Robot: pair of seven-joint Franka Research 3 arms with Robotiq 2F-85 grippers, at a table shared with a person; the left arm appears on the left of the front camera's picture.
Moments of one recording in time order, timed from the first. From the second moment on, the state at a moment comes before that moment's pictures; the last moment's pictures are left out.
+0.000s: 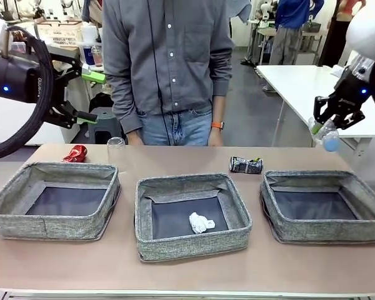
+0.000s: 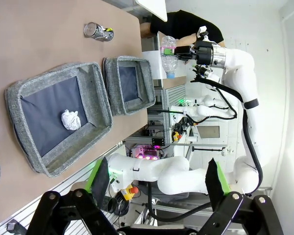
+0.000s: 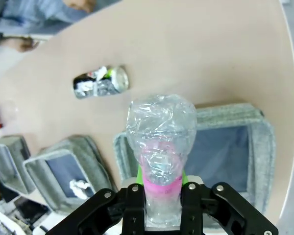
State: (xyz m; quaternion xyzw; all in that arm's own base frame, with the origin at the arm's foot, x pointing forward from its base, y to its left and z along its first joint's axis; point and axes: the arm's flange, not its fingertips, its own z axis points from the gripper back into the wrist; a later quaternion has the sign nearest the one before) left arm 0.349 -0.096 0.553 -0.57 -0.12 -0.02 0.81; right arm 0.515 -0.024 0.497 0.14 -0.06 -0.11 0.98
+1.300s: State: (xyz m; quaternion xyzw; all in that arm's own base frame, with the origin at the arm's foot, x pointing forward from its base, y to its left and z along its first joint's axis) left arm 0.349 -0.097 0.553 -0.57 -0.12 -0.02 0.81; right arm 0.446 0.354 0.670 -0.02 0.08 -0.01 1.00
